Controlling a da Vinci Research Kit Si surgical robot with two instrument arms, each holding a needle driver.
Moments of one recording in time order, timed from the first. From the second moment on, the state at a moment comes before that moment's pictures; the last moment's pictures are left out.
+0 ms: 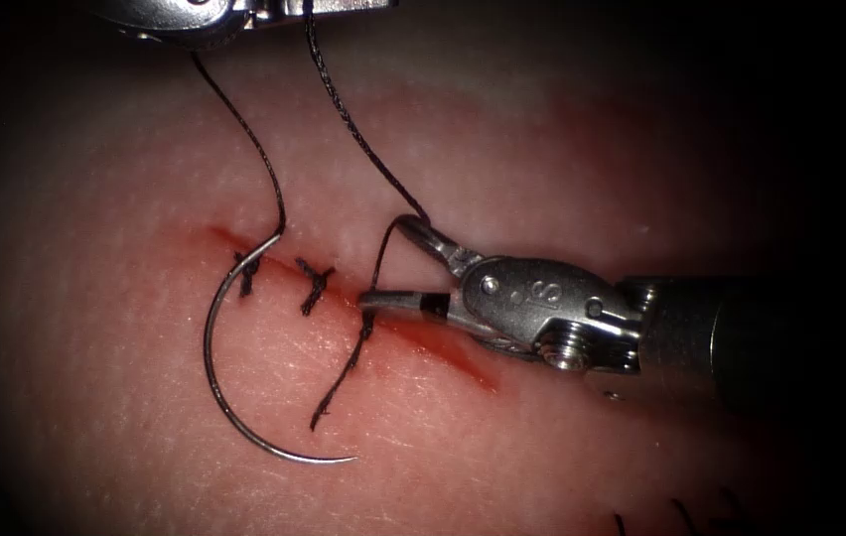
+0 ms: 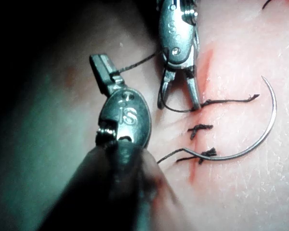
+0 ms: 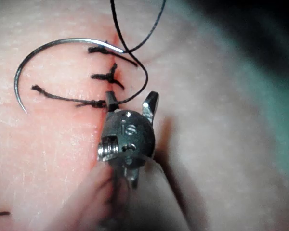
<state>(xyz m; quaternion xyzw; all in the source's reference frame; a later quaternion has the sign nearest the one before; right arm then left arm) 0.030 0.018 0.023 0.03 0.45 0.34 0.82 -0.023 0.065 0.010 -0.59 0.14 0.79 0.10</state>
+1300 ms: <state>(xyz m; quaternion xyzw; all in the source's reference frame) 0.034 0.017 0.026 0.02 0.50 0.47 0.72 -0.021 0.070 0.004 -0.59 0.14 0.79 0.11</state>
